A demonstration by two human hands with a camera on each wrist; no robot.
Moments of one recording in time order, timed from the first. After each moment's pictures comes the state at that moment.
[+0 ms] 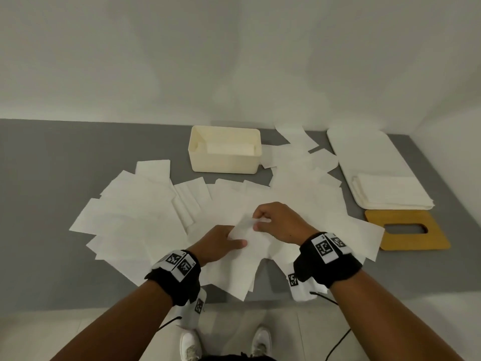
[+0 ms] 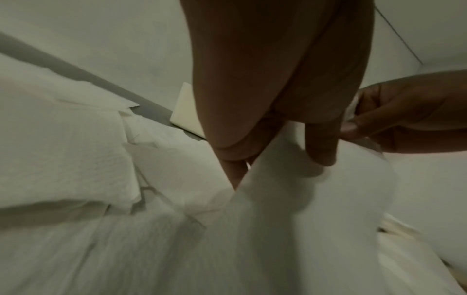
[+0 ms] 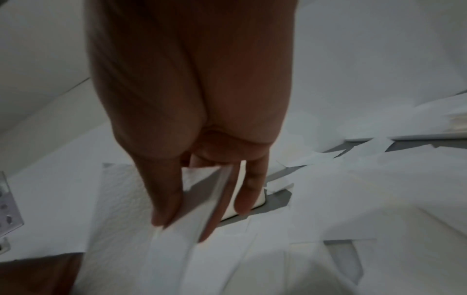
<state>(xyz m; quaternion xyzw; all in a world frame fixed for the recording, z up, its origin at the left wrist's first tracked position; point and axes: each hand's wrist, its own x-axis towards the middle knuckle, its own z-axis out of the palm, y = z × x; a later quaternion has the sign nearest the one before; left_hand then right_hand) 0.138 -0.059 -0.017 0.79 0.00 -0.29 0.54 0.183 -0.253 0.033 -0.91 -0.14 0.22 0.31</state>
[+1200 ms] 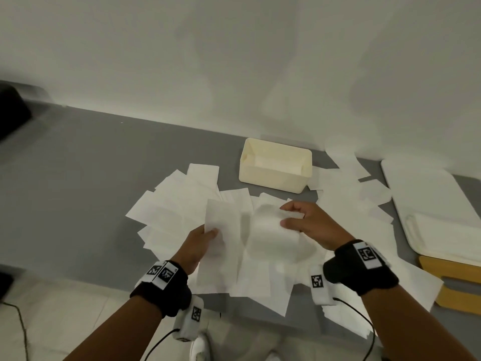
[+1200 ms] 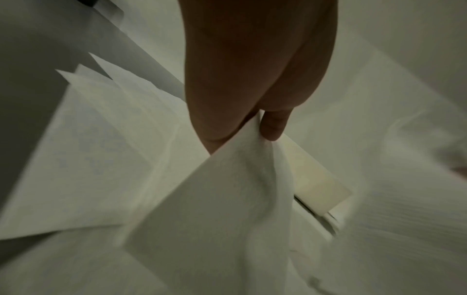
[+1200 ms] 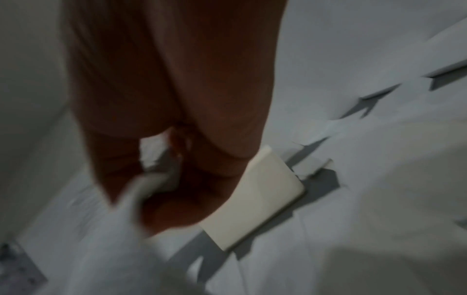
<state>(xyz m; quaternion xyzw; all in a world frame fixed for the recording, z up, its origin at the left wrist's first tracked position) 0.112 0.048 -0.015 0.64 0.28 -0.13 0.70 0.216 -0.210 0.053 -0.80 -0.12 0.27 0.52</state>
